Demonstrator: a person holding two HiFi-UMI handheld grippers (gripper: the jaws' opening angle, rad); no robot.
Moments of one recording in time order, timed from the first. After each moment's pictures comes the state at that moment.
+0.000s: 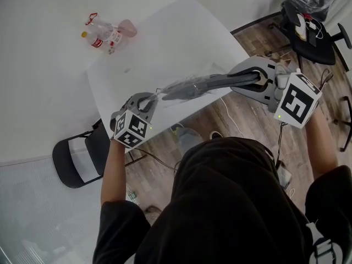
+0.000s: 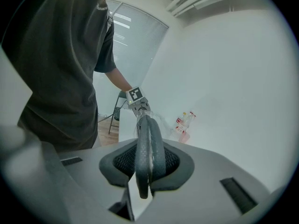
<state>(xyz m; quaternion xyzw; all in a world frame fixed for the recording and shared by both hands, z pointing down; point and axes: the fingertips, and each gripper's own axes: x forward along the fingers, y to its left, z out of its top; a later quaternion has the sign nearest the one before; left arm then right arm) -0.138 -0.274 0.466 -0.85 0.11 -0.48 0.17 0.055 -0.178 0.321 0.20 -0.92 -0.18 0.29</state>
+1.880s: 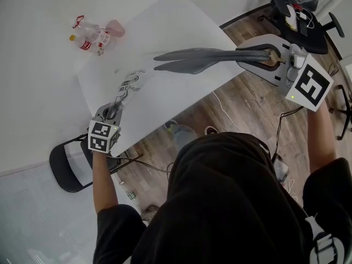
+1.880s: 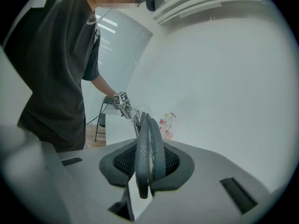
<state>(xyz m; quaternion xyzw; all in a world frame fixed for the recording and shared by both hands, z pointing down) -0.243 -0.312 0.464 -0.85 0.25 -0.45 0.02 0.108 -0.189 0.288 0.29 -0.91 -0.16 0.25</state>
